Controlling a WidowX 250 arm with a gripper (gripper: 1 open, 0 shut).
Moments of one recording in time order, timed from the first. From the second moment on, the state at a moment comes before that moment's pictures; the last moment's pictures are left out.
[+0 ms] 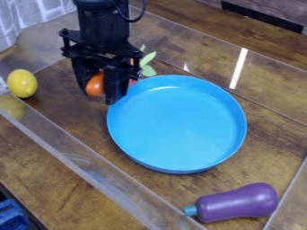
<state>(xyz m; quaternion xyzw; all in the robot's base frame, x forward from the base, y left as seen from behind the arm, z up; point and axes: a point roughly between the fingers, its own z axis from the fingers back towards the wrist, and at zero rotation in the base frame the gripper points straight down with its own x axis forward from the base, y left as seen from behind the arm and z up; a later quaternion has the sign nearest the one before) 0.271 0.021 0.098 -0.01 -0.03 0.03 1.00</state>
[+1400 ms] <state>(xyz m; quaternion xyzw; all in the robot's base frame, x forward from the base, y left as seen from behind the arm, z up) 0.267 -0.029 0.104 0.00 -0.03 -0.02 1.00</state>
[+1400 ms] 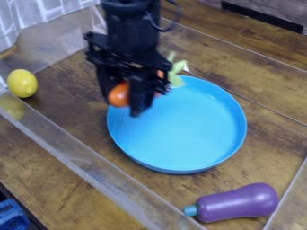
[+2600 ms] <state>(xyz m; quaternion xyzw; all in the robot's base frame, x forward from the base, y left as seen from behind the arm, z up) 0.292 -0.061 0.056 -0.02 -0.08 -0.02 1.00</state>
